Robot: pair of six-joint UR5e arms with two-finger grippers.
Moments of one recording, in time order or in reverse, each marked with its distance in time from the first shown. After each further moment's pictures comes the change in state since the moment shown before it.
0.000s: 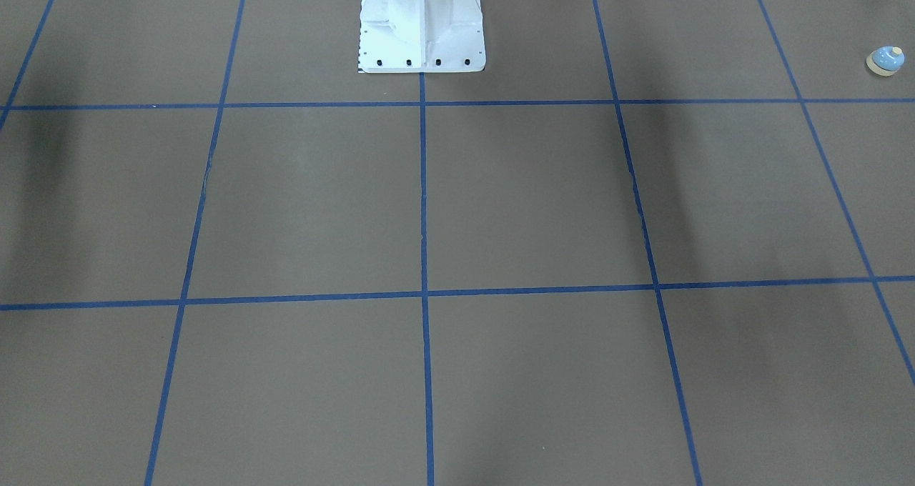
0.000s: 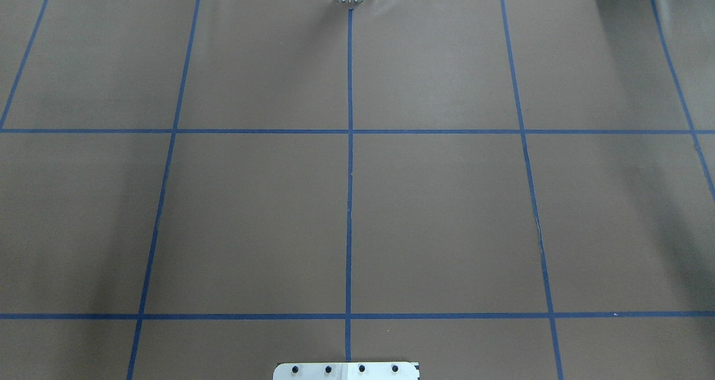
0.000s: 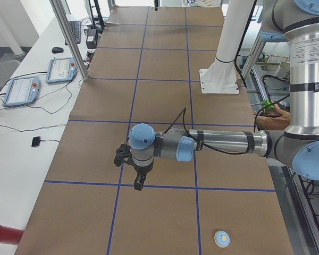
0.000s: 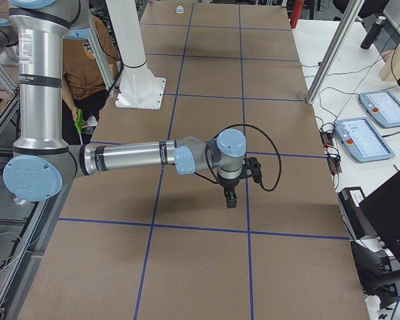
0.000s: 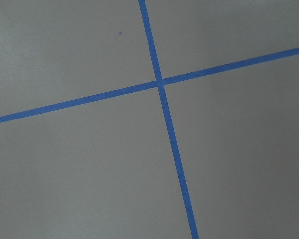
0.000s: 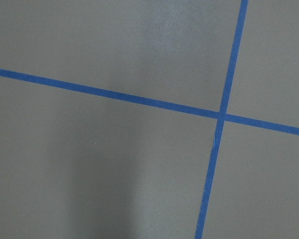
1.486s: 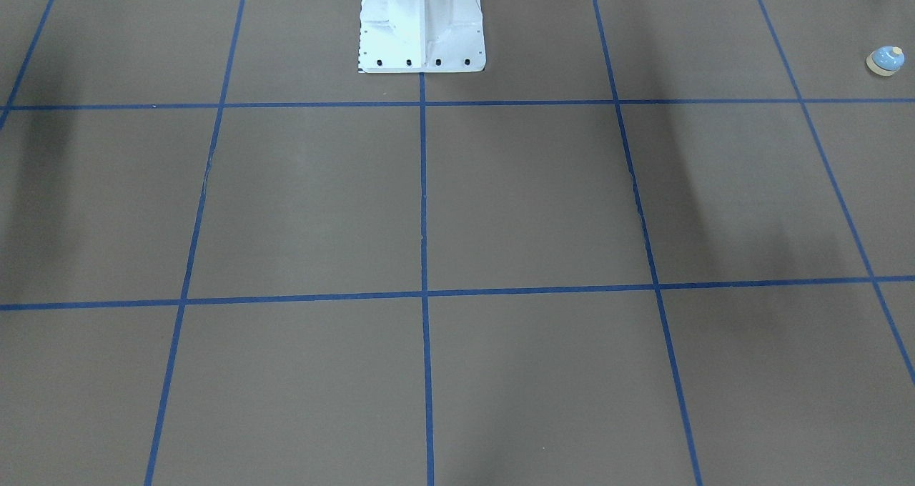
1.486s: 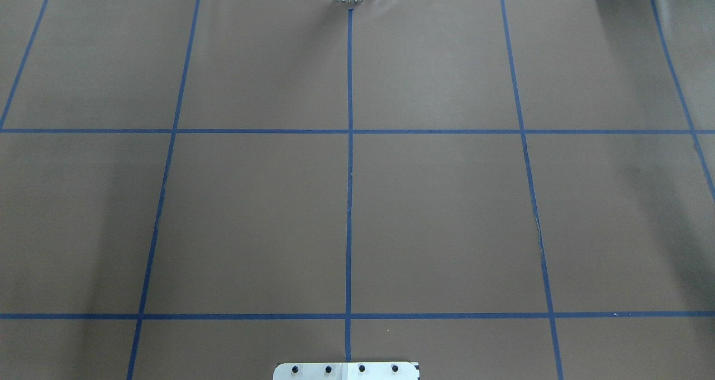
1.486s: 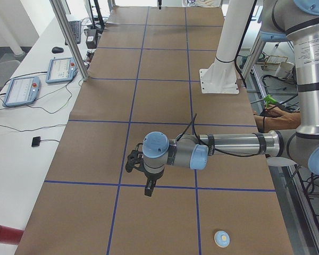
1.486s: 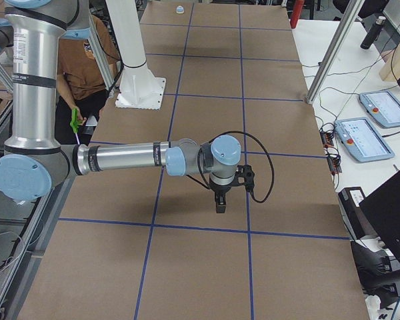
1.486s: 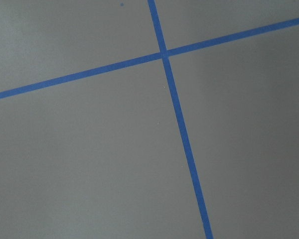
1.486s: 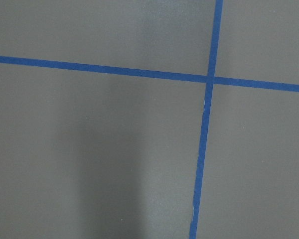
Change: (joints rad) left arm -0.004 0.110 -0.028 -0.087 -0.018 0.017; right arm 0.038 -0.066 0.035 -0.009 0.050 -0.001
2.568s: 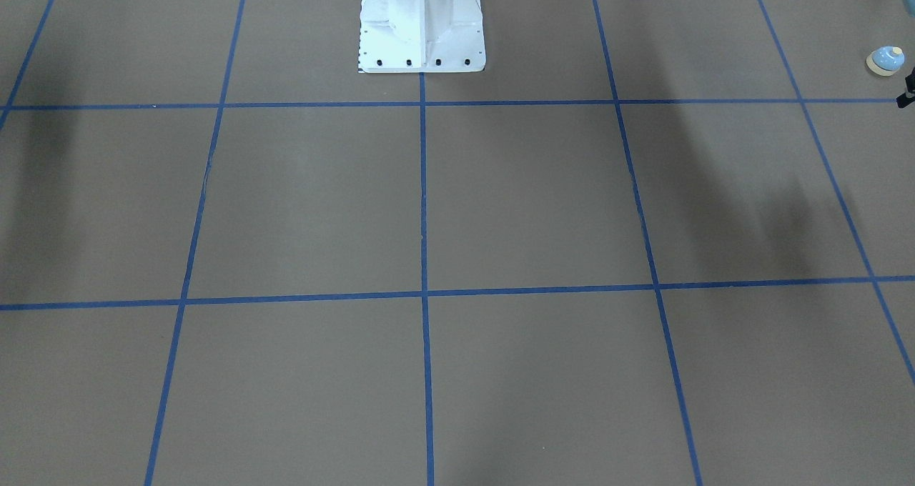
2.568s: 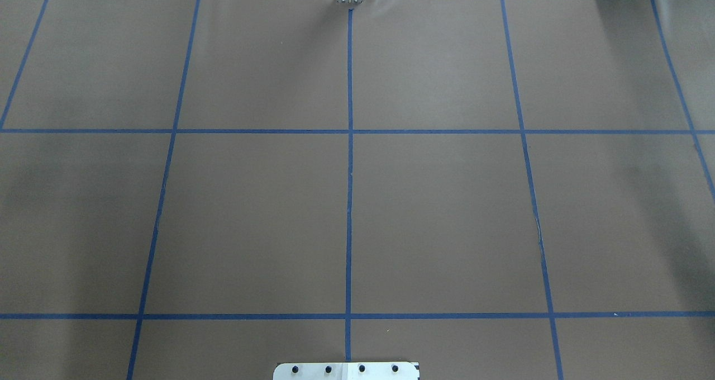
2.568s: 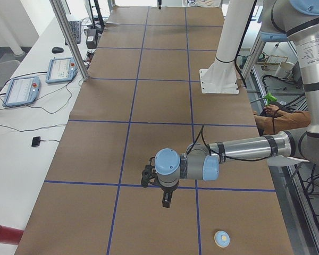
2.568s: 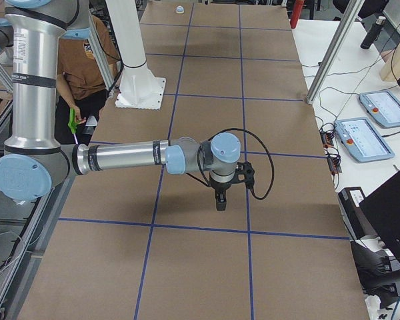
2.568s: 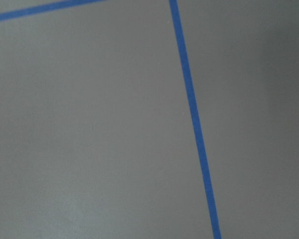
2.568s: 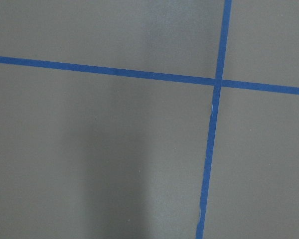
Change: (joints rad) left arm 0.044 0.091 0.089 -0.005 -0.018 0.003; right arm -0.003 0.002 0.005 0.002 0.007 -0.003
